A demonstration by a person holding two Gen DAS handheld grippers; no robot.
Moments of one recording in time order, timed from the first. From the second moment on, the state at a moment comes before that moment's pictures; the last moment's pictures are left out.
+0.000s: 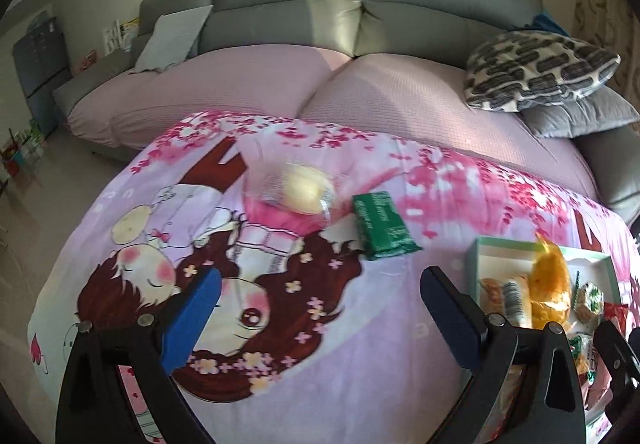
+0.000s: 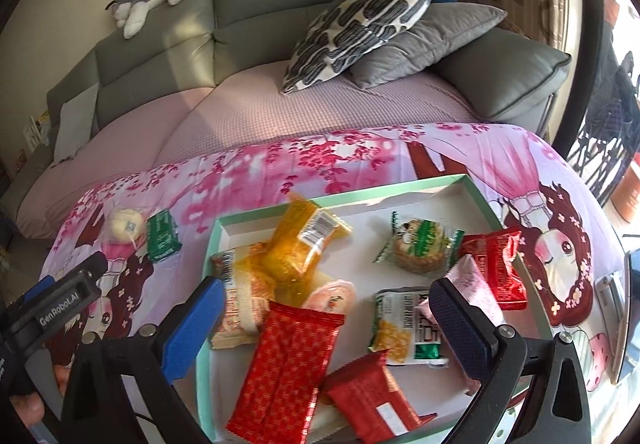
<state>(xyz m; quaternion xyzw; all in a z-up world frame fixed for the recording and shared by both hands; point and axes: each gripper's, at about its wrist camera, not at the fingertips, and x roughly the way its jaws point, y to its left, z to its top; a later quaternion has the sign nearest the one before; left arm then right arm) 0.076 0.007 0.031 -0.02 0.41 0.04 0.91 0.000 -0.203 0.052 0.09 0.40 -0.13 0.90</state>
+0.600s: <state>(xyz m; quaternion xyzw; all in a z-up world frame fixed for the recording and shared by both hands) 0.080 0.059 0.031 -0.02 0.41 0.07 0.91 0.023 -0.132 0.038 0.06 0.42 -0.07 0.90</state>
